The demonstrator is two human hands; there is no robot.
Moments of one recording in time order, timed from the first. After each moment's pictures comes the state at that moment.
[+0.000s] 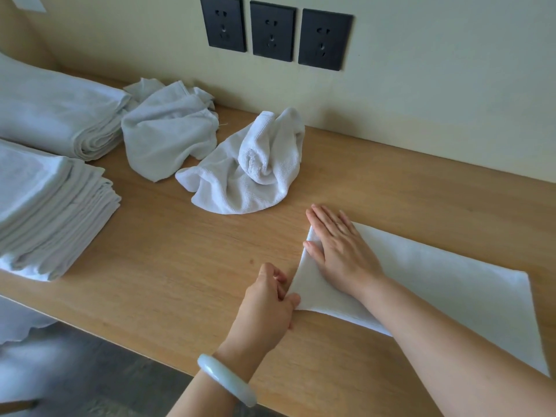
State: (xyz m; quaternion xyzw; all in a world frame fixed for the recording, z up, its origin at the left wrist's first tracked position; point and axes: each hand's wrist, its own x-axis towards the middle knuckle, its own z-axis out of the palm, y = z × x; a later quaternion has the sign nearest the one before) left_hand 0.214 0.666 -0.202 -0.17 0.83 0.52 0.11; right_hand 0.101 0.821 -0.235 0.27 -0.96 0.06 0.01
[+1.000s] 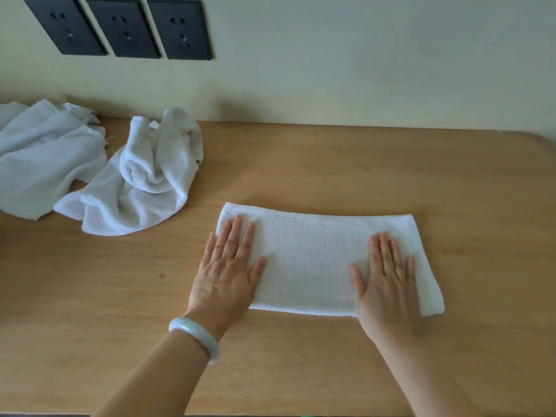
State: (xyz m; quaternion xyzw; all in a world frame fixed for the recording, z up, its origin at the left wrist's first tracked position) left_hand 0.167 0.719 -0.242 0.14 0.99 0.10 -0.01; right_hand 0.224 0.980 -0.245 -0.13 -0.99 0.06 0.03
